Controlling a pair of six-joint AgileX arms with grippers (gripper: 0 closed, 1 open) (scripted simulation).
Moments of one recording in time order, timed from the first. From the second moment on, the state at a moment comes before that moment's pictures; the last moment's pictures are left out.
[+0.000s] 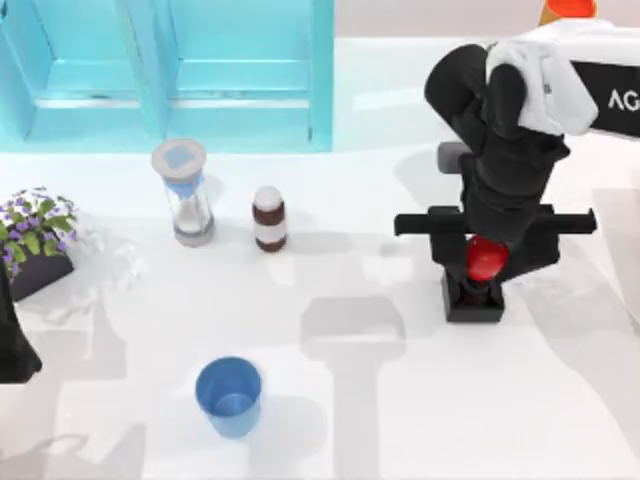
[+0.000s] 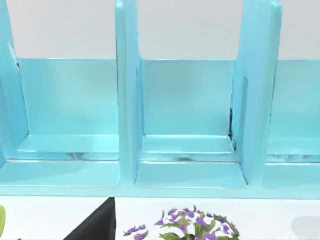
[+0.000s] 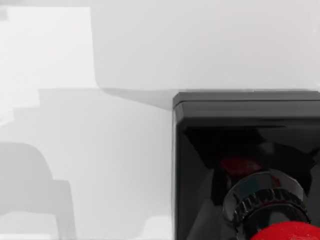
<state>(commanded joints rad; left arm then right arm) 0.00 0.00 0.00 0.00 0.00 0.00 0.48 2.09 1.53 -1.01 0.00 0.49</state>
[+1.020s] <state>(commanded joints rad) 0.00 0.00 0.00 0.00 0.00 0.00 0.38 2.02 1.58 -1.12 0.00 0.40</state>
